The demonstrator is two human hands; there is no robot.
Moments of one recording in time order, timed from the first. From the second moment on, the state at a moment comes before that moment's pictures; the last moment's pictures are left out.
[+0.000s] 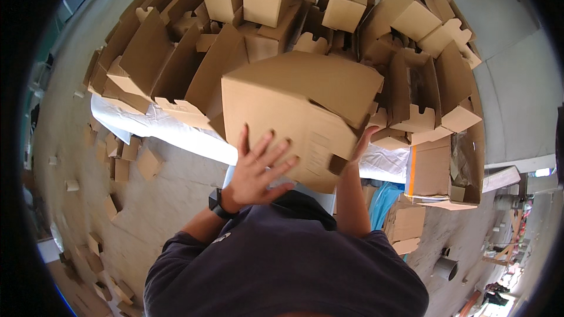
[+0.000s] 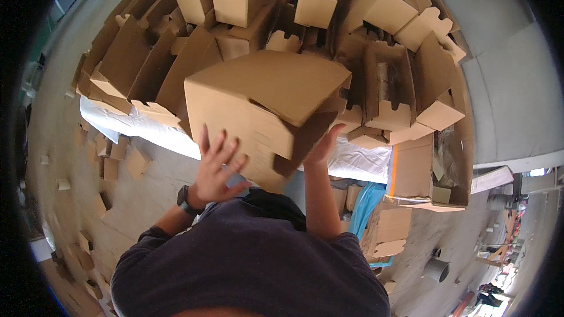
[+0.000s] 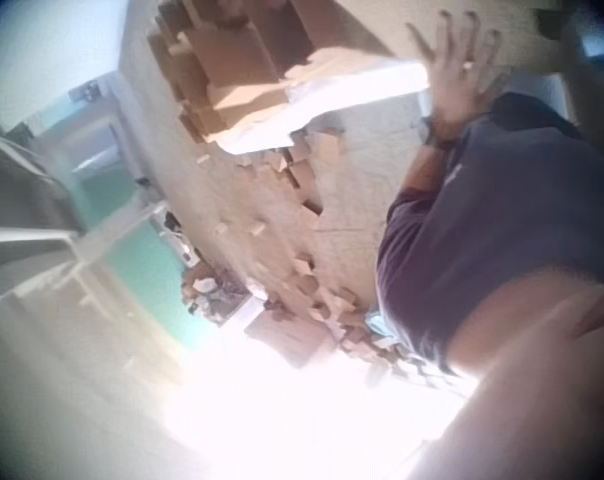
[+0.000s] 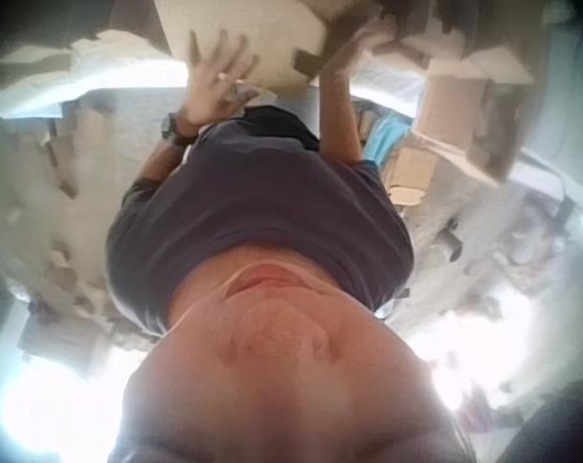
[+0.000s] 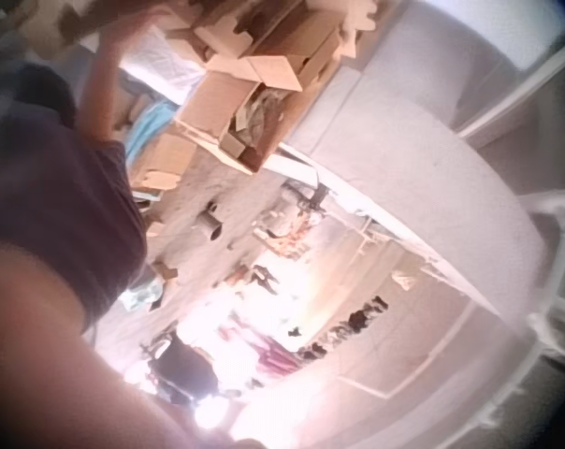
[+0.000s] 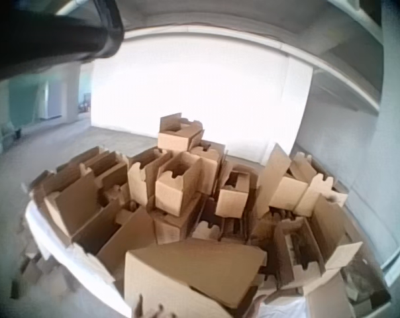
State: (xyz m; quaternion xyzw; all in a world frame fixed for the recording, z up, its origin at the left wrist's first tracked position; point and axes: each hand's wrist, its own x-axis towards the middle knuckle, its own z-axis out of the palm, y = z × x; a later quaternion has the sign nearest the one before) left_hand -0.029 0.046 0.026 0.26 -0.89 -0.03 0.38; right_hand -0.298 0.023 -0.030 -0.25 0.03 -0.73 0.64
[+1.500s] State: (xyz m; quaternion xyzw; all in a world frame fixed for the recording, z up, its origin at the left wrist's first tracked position) left_hand -0.043 0.057 -0.012 0.37 -0.54 -0.43 0.63; right_hand -0.285 0.060 -0.097 -0.35 0.29 -0.61 0.65
